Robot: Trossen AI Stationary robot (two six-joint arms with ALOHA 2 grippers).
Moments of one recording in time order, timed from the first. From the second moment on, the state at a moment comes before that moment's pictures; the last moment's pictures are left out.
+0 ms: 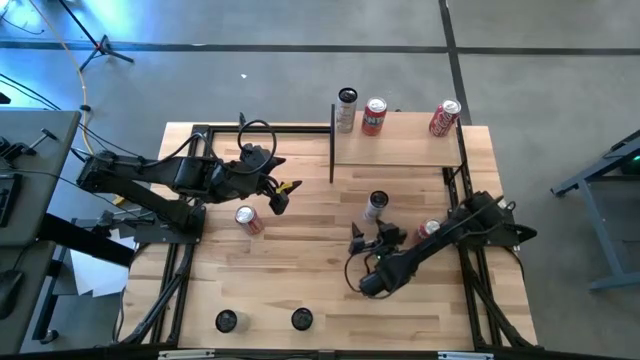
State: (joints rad) left arm -0.15 1.24 1.28 -0.62 -0.63 -0.44; right arm 0.53 1.99 1.09 -0.88 1.18 2.19
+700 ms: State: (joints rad) left arm -0.15 1.24 1.28 -0.62 -0.63 -0.44; right arm 0.51 1.99 1.10 -1.02 1.09 2.25
